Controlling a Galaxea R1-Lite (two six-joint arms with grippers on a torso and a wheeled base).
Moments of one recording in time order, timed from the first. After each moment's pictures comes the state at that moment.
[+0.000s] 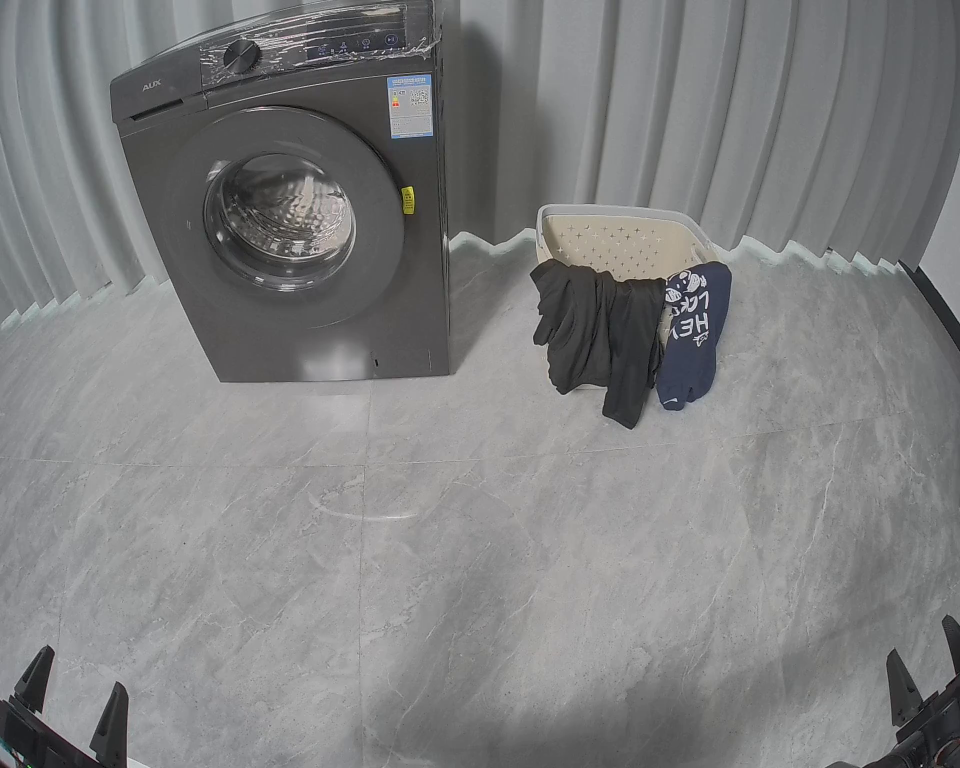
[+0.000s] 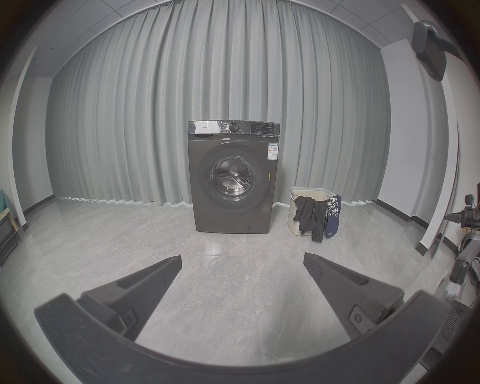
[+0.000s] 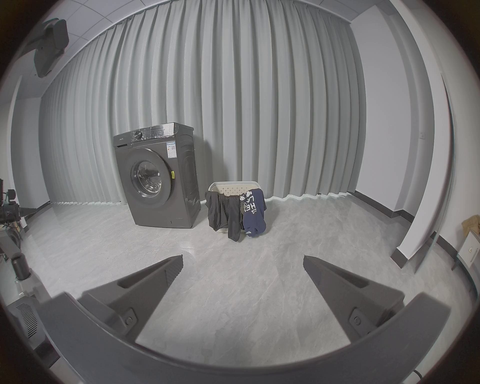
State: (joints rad) left arm 0.00 0.02 -0.02 0.00 0.00 -0.03; right arm 0.00 0.02 -0.02 0.02 -0.02 0.01
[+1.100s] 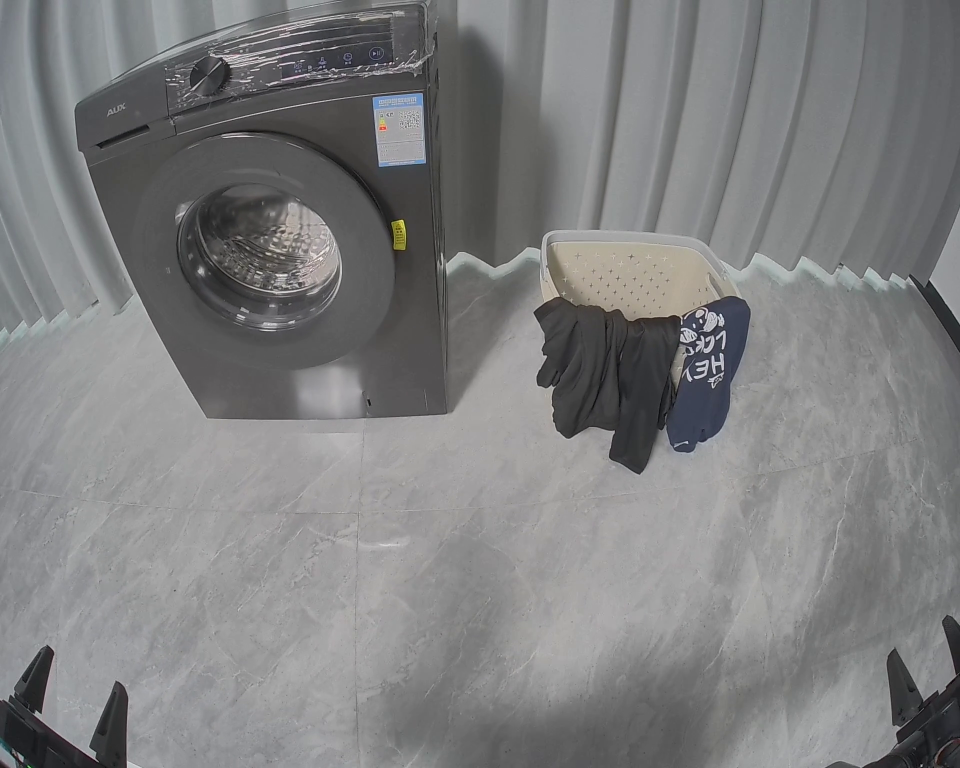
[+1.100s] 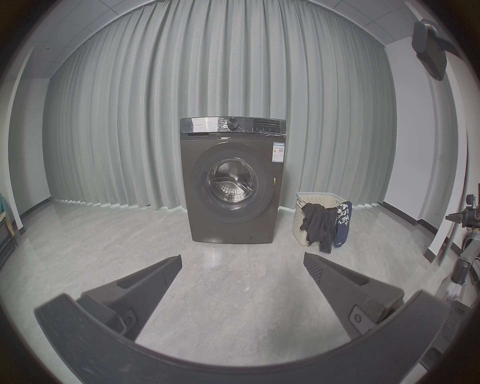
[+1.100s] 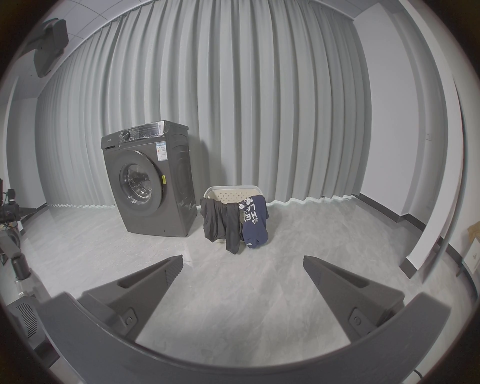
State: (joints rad) left arm 0.00 0.02 -0.02 0.00 0.01 -0.03; right arm 0.00 0.02 -0.02 0.02 -0.02 0.00
